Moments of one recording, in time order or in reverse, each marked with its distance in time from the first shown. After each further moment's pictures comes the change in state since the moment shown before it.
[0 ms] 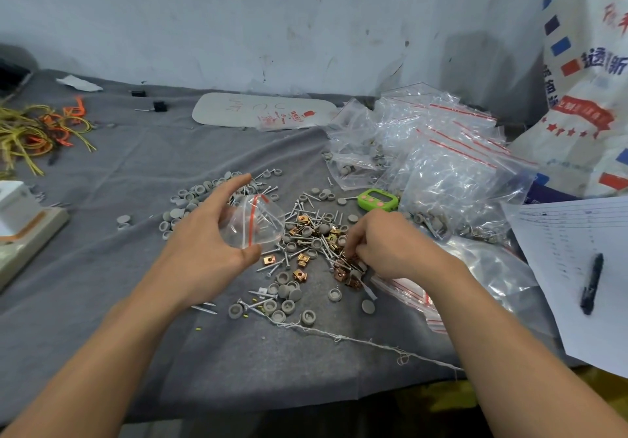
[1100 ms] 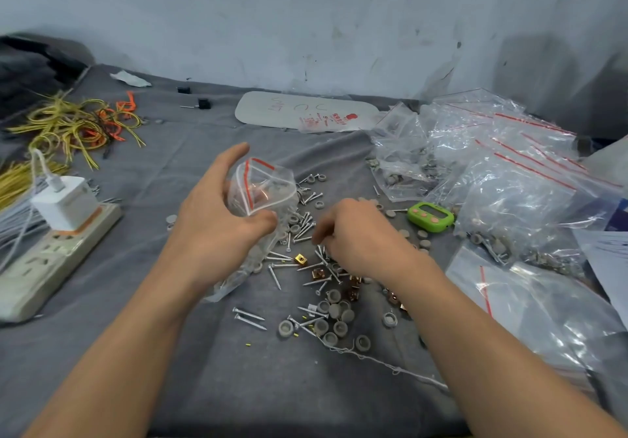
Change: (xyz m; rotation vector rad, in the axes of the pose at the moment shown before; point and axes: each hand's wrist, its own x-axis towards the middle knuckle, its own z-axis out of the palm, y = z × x) left_hand 0.020 -0.024 -0.037 -0.261 0.232 -0.047; right_hand 0.047 -0.097 0.025 0.005 0.091 -0.184
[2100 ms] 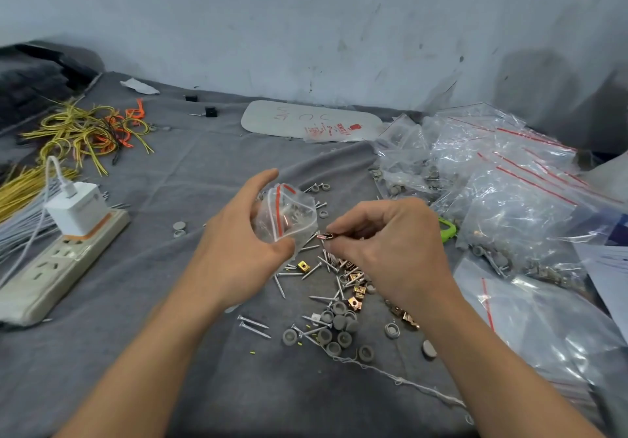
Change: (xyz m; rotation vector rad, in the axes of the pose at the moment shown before) left_hand -0.009 0.007 0.010 0.131 -0.087 0.023; right_hand -0.053 -0.017 -0.027 0.682 0.384 -0.106
